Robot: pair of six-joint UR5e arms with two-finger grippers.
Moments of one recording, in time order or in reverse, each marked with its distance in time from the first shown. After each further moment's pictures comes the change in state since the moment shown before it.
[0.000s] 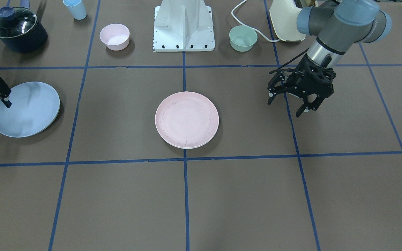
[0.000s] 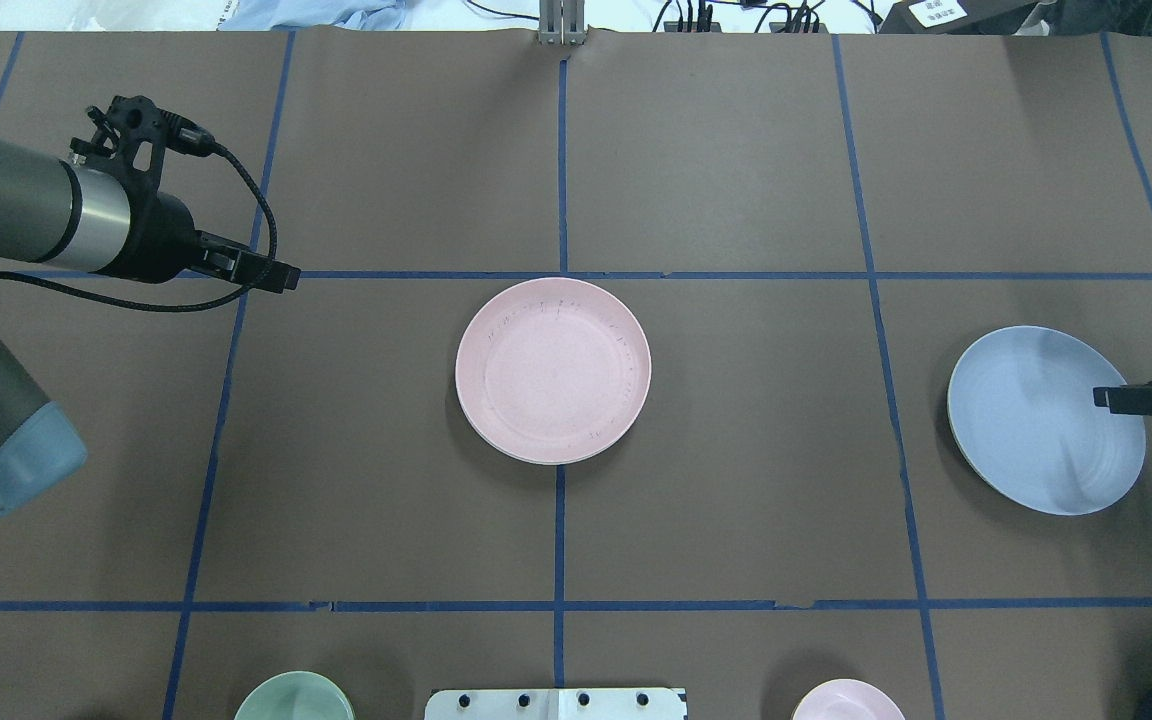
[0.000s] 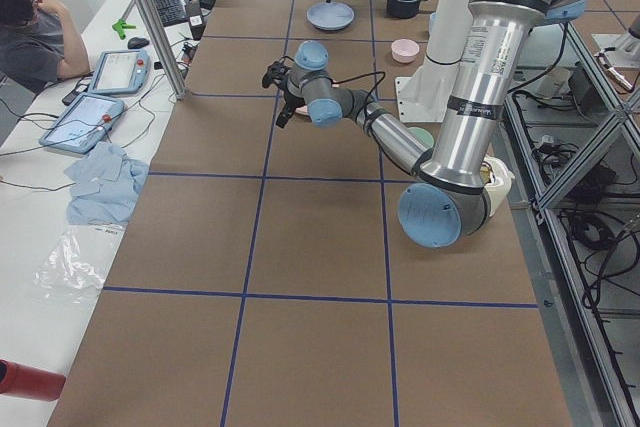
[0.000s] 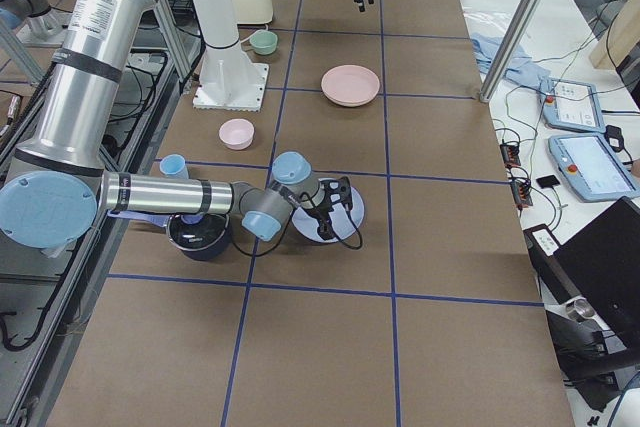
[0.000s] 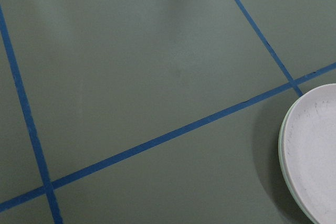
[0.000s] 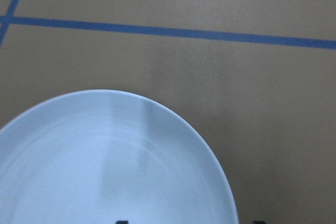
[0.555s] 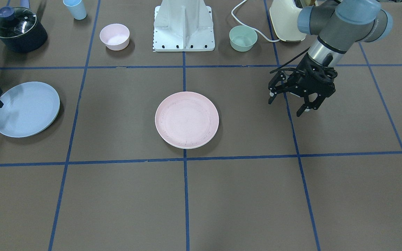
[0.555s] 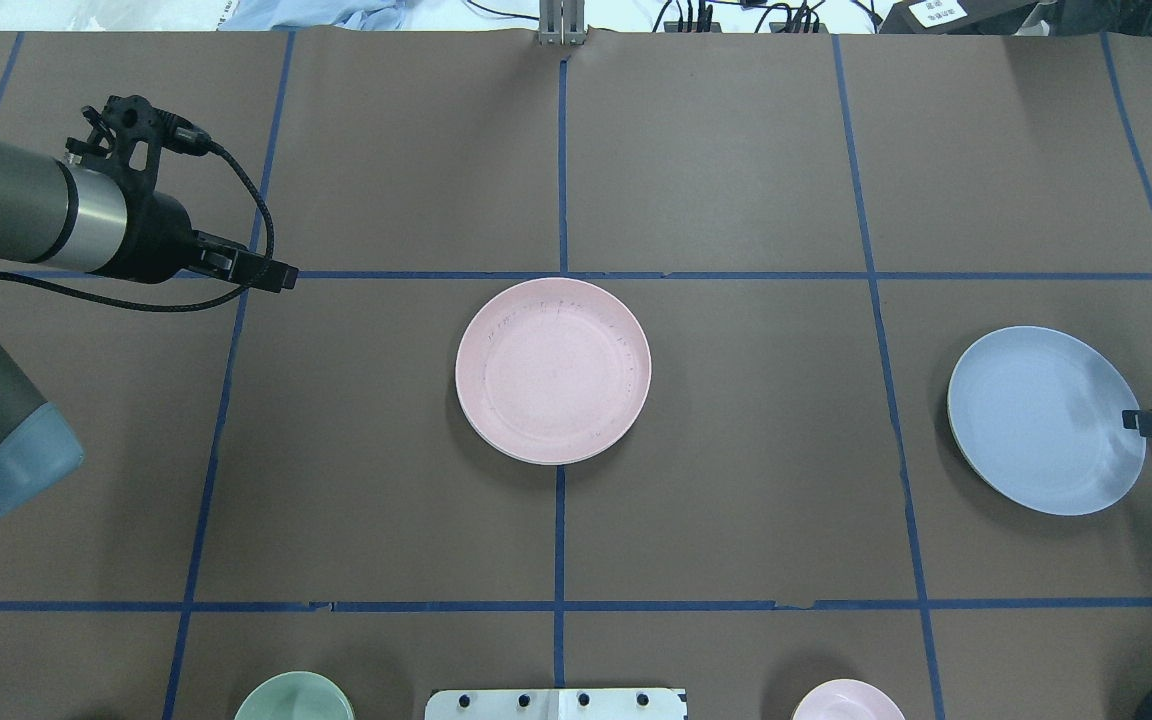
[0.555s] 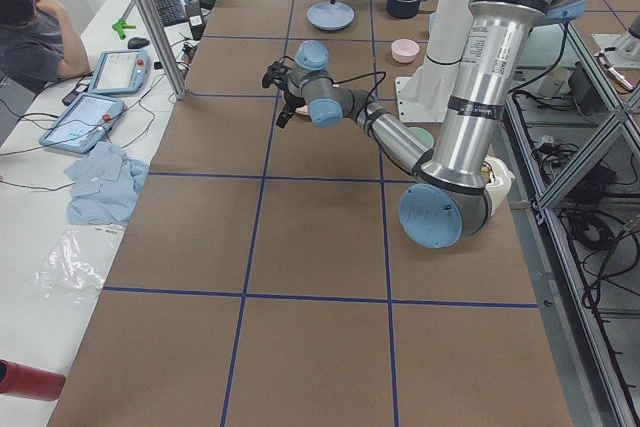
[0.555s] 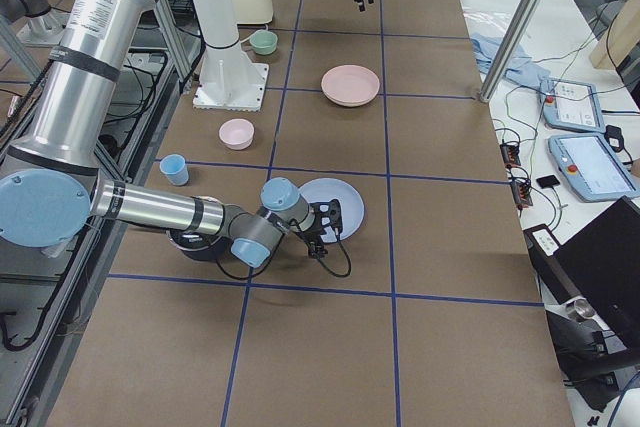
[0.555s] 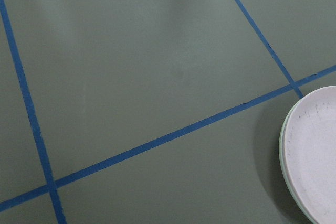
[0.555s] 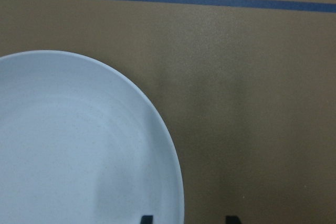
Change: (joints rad) left arm -0.001 0.004 -0.003 0.000 0.000 -0.008; right arm -0.012 -0.011 -0.094 0.110 -0.005 0.015
